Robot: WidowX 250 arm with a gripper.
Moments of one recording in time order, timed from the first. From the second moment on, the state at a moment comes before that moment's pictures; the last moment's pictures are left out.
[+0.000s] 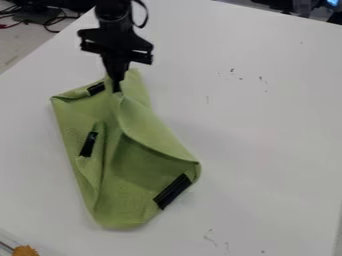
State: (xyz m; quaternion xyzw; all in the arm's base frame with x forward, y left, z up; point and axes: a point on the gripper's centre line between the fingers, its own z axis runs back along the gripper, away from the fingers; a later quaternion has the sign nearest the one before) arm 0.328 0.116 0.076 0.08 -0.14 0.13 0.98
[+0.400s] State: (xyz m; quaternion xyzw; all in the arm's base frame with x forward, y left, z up) arm 0.268 0.135 0.032 0.03 -0.13 0.23 0.96
